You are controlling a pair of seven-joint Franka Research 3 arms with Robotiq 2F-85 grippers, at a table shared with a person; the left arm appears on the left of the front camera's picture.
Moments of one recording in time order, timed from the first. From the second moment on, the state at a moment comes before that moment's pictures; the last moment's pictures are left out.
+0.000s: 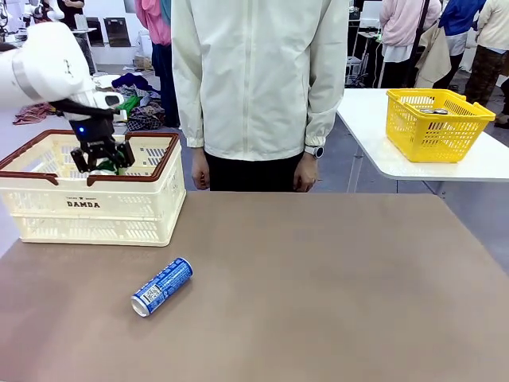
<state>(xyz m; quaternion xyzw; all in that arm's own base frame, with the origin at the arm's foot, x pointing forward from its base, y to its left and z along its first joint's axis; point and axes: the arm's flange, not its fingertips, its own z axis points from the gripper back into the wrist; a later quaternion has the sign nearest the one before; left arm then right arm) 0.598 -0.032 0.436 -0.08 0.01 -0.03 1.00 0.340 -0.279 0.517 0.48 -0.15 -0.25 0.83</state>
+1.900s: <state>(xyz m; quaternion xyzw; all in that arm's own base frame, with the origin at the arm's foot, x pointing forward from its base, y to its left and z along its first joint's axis) 0.583 -0.022 0.411 -0.10 -0.04 0.02 0.99 0.340 -0.279 0.517 0.48 -0.15 -0.25 0.83</state>
